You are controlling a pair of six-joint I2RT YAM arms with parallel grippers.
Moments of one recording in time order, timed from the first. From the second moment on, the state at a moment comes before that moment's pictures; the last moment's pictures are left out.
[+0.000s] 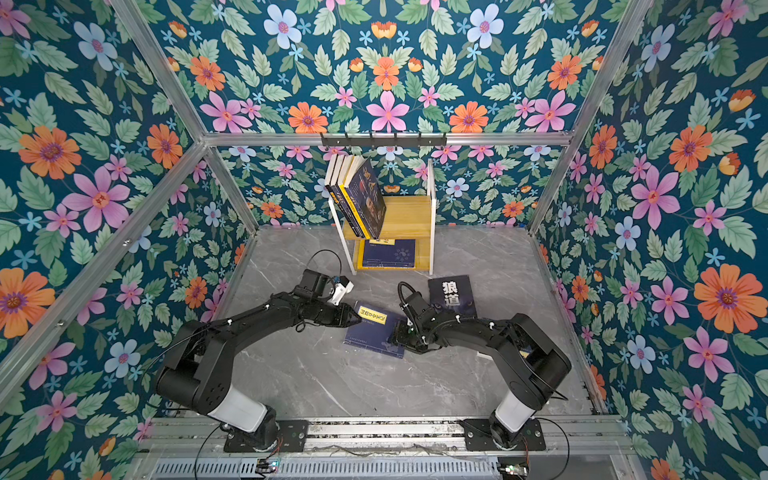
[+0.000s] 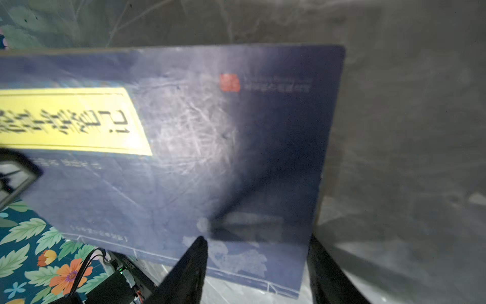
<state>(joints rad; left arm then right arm) -0.41 1.56 0.86 -0.33 0.59 -0.26 0.71 1.64 0.83 -0.24 -0.30 0.94</state>
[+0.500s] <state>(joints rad) -0.39 1.60 0.90 -0.34 0.64 -0.28 0.73 1.43 0.78 -0.39 -0.17 0.85</state>
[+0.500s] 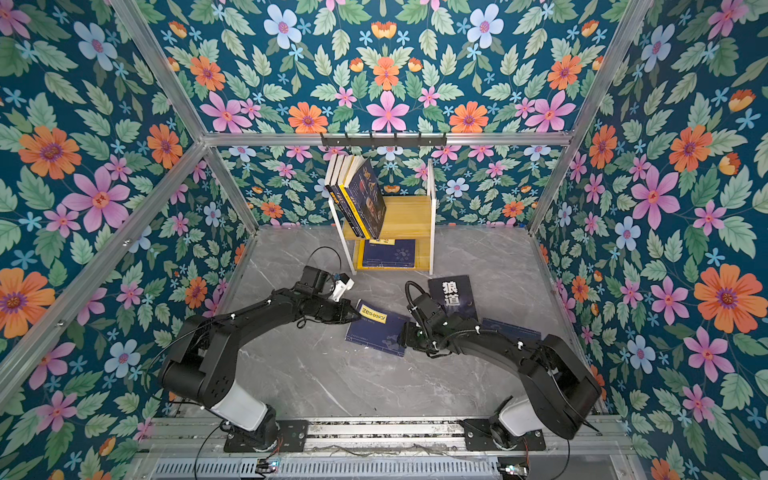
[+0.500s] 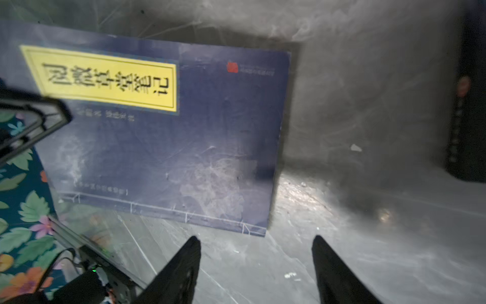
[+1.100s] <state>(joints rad) -0.36 1.64 0.95 -0.37 0.68 -0.32 1.12 1.53 0.77 -0.08 0.35 0.05</state>
